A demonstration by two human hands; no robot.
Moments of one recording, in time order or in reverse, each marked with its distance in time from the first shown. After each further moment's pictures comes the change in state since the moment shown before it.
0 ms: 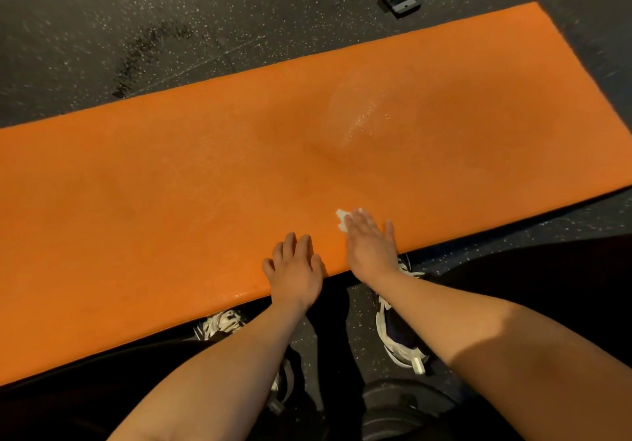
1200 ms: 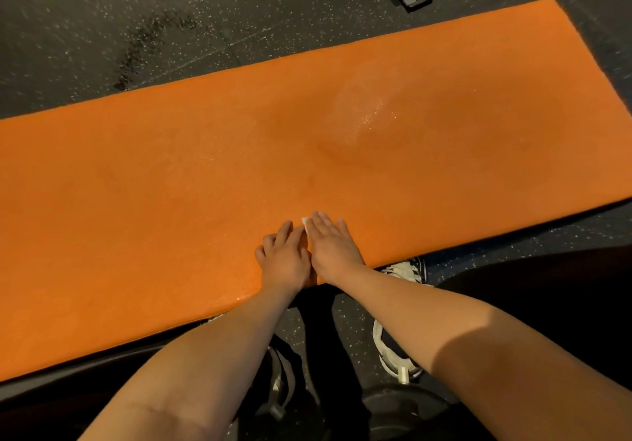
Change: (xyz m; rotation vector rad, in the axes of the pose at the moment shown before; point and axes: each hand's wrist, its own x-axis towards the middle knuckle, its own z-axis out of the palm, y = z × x) left_hand 0.035 -0.015 -0.012 0.002 0.046 -0.001; right_hand 0.027 -0.062 0.009 -0.011 -0.120 -0.204
